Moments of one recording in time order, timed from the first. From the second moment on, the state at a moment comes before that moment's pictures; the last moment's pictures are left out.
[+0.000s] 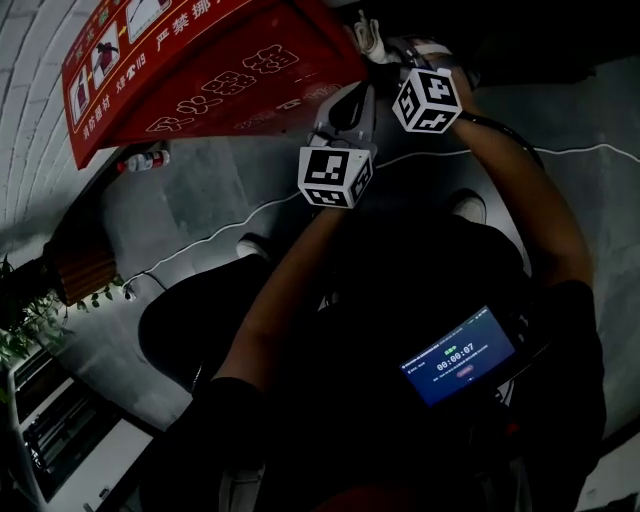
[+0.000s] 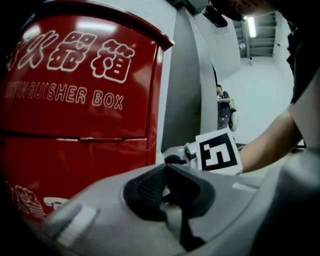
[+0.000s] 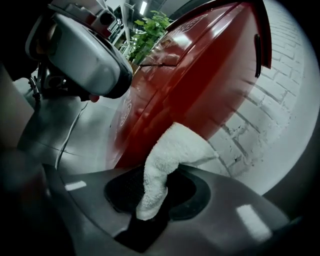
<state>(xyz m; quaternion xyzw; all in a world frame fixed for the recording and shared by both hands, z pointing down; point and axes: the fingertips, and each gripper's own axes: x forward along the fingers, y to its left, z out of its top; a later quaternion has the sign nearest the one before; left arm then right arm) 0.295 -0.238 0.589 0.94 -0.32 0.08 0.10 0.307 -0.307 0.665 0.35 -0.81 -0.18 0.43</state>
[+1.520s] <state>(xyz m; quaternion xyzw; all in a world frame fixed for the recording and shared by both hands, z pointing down) 0.275 -0.237 0.717 0.90 -0.36 0.19 0.17 0.307 -0.285 0.853 0.27 -0.79 -0.07 0.55</state>
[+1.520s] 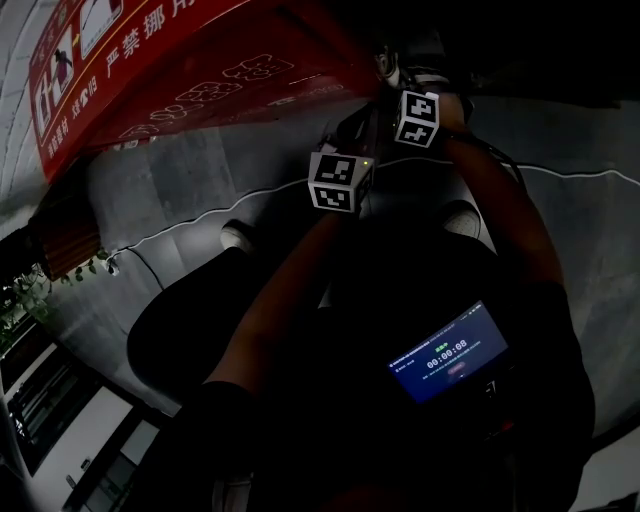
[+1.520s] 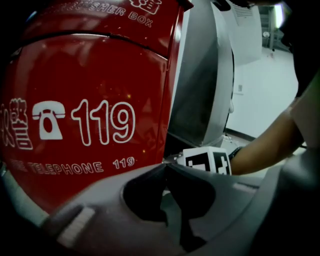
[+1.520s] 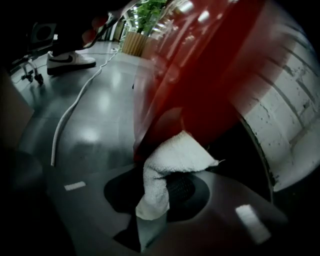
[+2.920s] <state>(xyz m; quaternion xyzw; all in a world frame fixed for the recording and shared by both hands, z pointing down) 0.174 -0.202 0.326 0.93 -0.36 -0.01 0.03 0.246 -0.183 0.297 0.52 -0.82 -0.14 0.19</state>
